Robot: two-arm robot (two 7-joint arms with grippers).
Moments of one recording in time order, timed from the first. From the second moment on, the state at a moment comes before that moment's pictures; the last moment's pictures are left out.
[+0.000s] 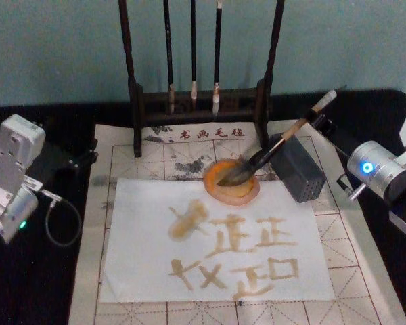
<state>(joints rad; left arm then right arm) -0.20 0.60 0.45 -1.41 -0.25 -0.12 0.03 0.35 0.36 -0.30 -1.26 1.22 0.25 0.10</state>
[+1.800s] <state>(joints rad) -0.20 0.60 0.45 -1.41 -0.25 -0.12 0.03 0.14 0.75 -0.35 -1.64 0.78 -0.11 0.64</state>
